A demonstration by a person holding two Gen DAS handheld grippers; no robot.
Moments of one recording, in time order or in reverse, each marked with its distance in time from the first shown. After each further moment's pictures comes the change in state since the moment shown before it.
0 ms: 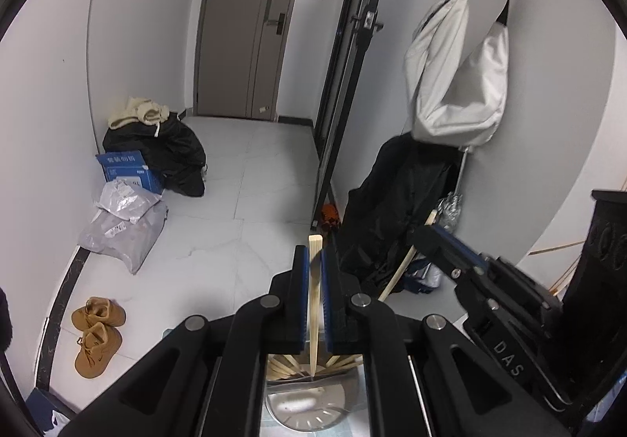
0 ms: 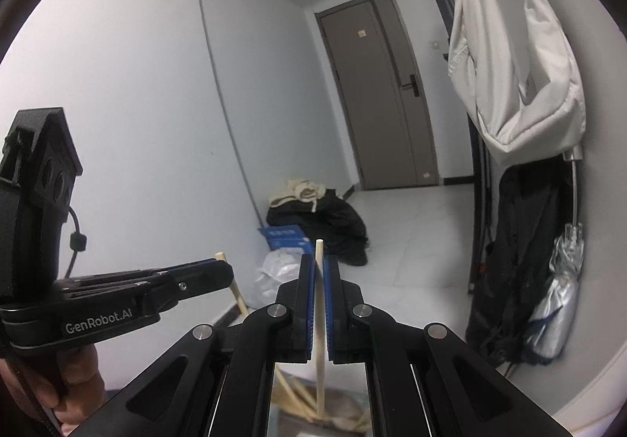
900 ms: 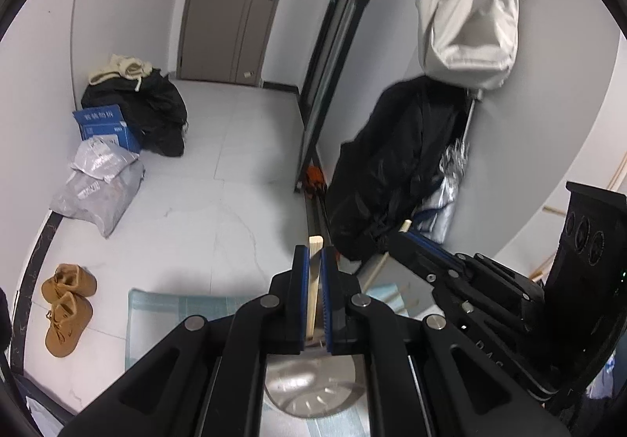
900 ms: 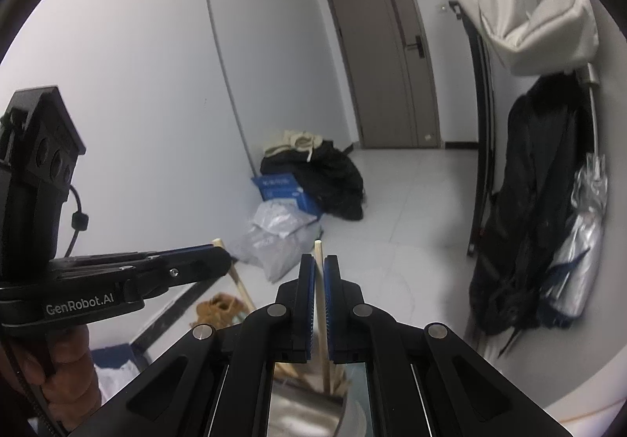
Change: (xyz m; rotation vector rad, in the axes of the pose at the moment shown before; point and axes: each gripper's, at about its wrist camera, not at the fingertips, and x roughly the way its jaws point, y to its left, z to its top) left arm 0.051 0.019 -0.048 -0.023 0.110 -0.088; right arm 0.042 -0.019 -0.086 -0.021 0.170 0.020
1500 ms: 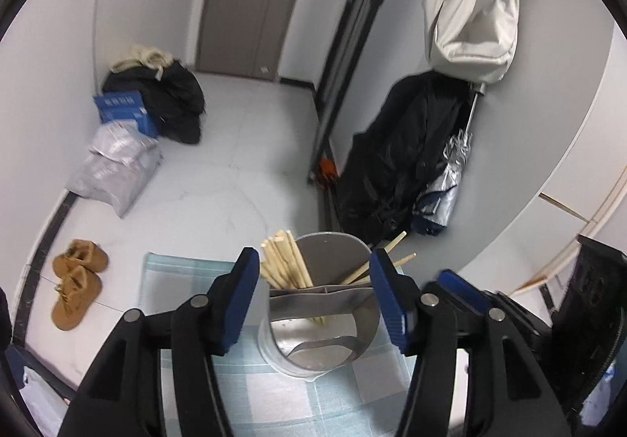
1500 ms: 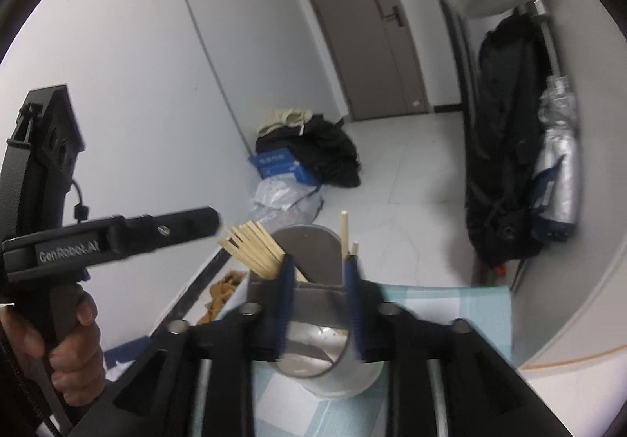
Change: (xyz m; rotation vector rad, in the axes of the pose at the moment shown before) left arm -0.043 -0.006 -0.029 -0.042 -0.021 0.063; right arm -0.058 0.004 -0.051 0.122 0.025 -0.026
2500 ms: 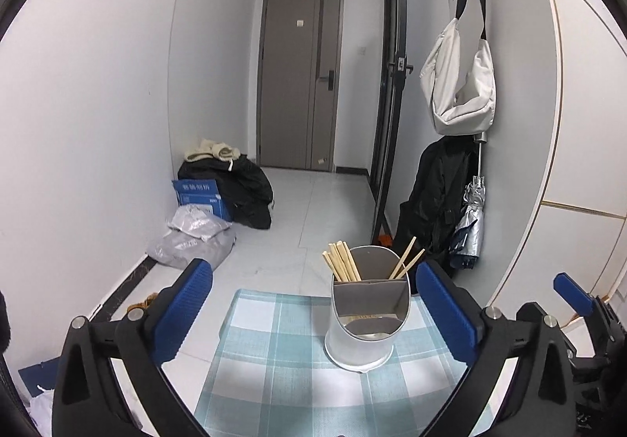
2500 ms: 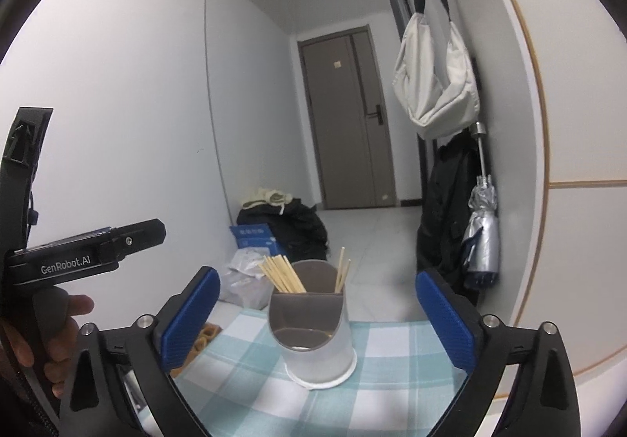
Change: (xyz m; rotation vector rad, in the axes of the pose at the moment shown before) left arm -0.098 -0.014 -0.078 0.085 -0.373 0.240; right arm -0.123 0.055 -0.057 -0.126 -0.337 -0.151
